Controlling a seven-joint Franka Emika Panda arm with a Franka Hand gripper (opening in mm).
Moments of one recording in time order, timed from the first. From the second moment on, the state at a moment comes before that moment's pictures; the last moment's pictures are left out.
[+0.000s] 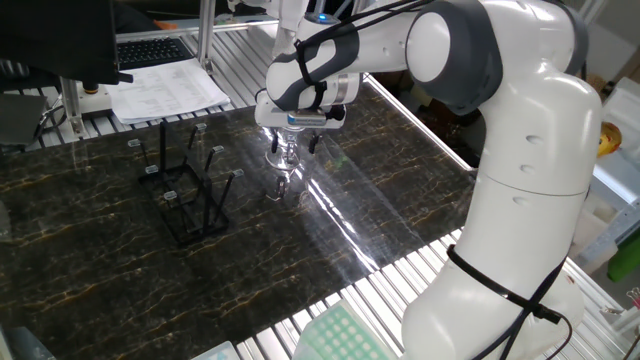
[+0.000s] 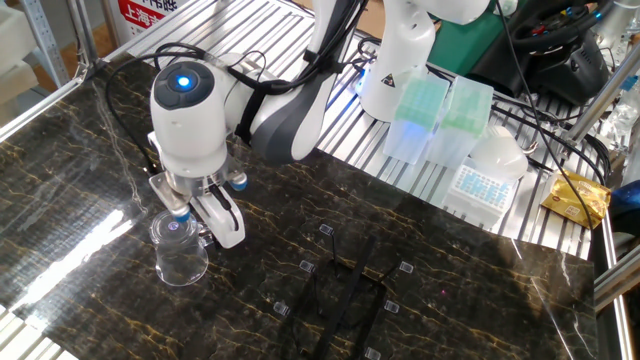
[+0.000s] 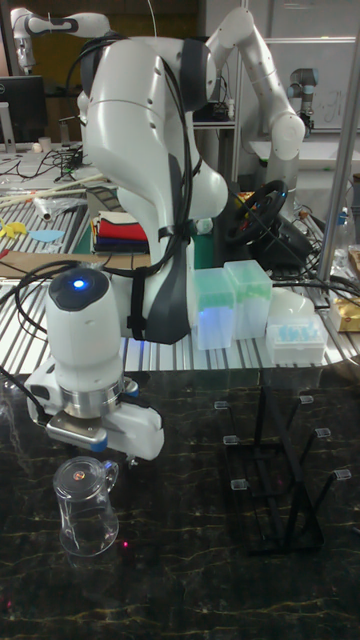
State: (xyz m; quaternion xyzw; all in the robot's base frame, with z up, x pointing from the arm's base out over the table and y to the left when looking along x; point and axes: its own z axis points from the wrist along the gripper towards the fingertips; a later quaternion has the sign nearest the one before) arm 0.584 -0.109 0.126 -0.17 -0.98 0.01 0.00
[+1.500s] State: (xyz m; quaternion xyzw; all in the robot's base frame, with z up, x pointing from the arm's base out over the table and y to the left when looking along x) arm 0.597 -0.113 0.127 -0.16 -0.99 0.02 0.00
